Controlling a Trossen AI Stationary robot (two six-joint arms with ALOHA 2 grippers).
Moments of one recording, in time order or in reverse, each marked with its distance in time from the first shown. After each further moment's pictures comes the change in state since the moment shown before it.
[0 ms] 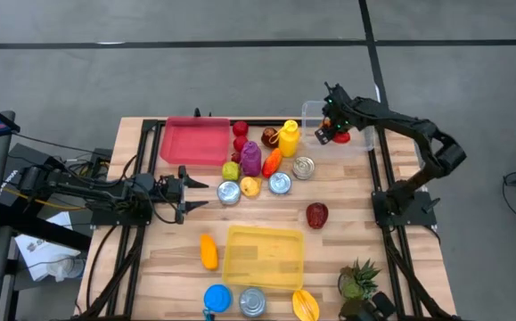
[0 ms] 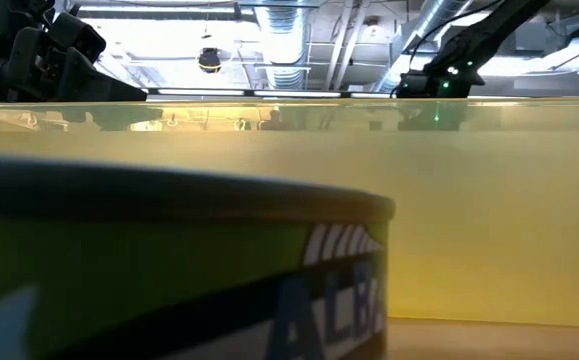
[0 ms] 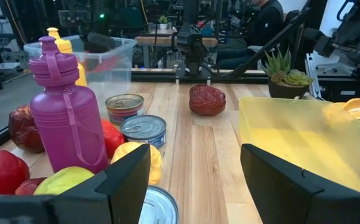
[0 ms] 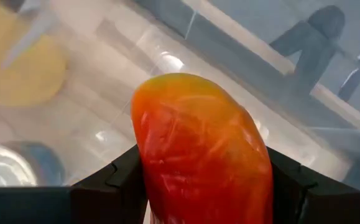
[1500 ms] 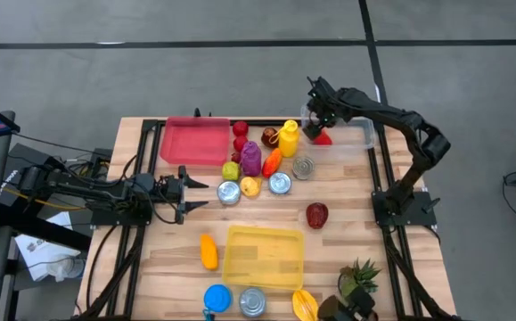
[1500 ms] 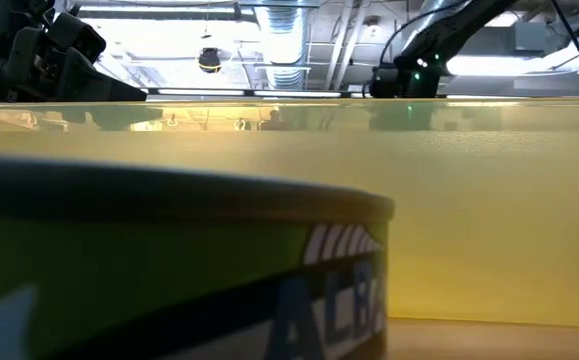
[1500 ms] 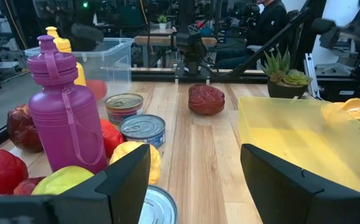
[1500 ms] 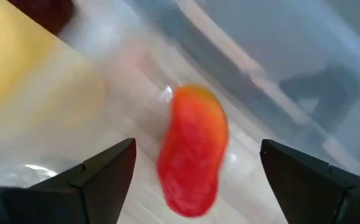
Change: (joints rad) left arm 0.000 0.000 0.000 -0.001 0.003 -0.004; right arm 0.109 0.119 0.254 -0.135 -0.009 -0.024
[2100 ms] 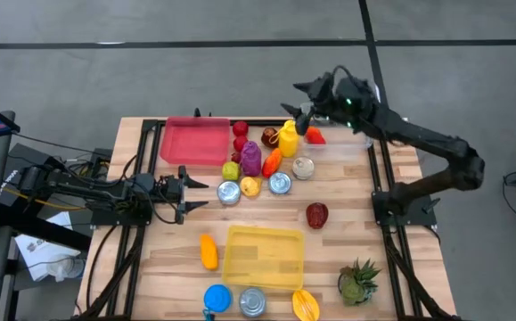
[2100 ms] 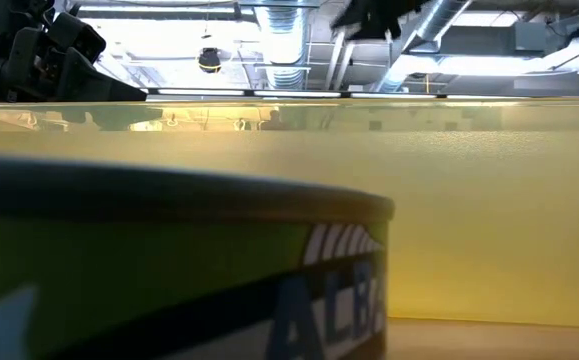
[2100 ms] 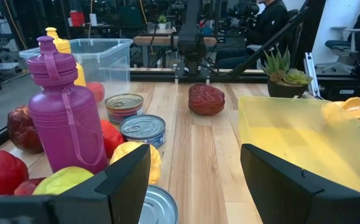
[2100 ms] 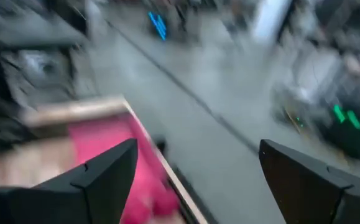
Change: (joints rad) left arm 0.000 0.000 0.000 0.000 0.001 0.006; right arm 0.346 -0.373 -0.053 0.717 -0.020 -0.165
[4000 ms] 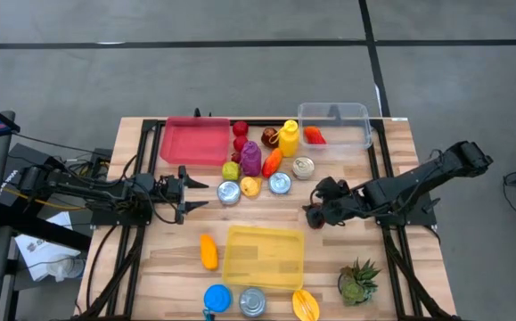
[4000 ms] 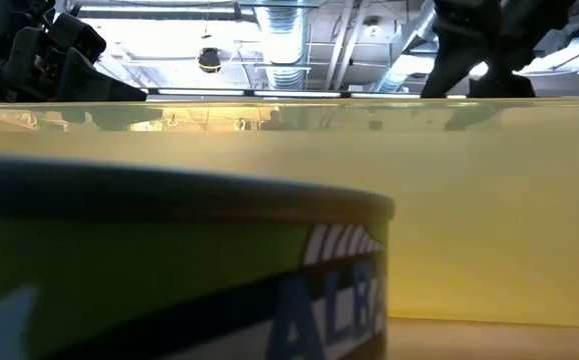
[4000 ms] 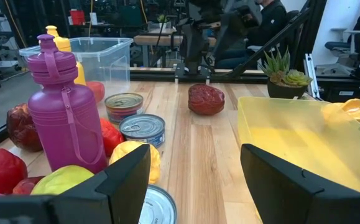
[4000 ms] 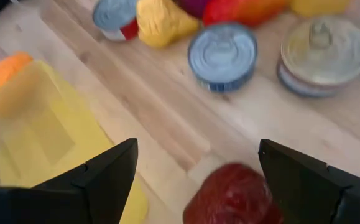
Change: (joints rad) left arm 0.000 0.000 0.000 0.000 0.000 -0.011; right arm 0.775 -0.067 -0.421 -0.533 0.409 1.233
